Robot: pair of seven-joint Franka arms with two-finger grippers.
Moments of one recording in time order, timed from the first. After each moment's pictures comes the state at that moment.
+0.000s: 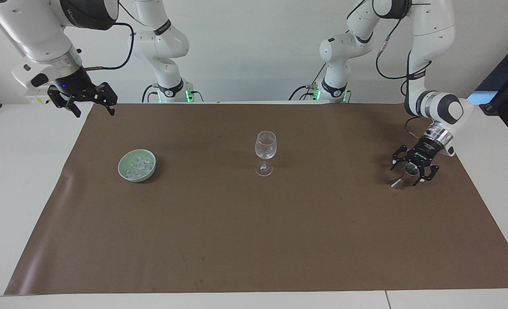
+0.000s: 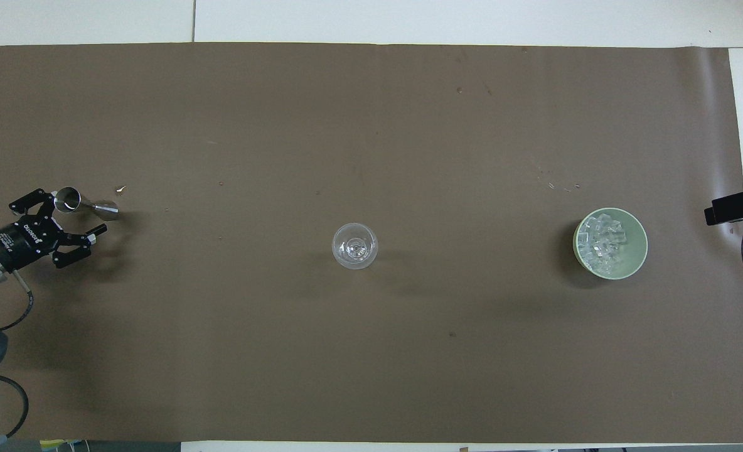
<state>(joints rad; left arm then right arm) 0.24 0.26 0.20 -2.23 -1.42 2.07 -0.72 0.00 -0.10 -0.10 -1.72 -0.03 1.58 -0.16</state>
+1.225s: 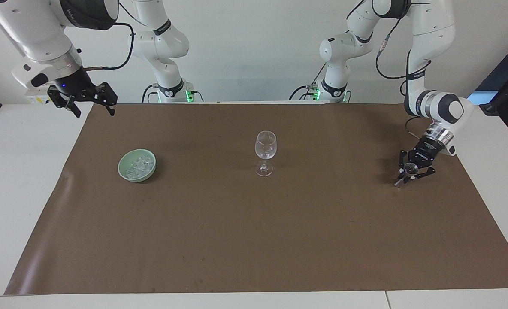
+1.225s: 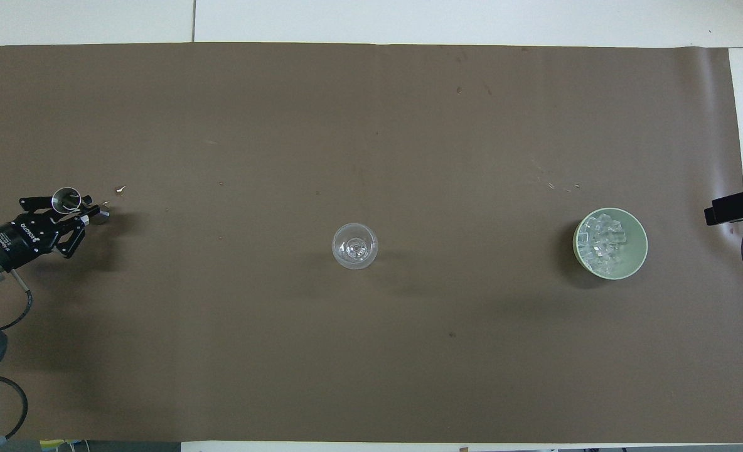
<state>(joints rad) 0.23 0.25 0.21 -2.23 -1.44 2.08 -0.71 0.00 -0.10 -0.10 -1.72 -0.03 1.58 -0.16</state>
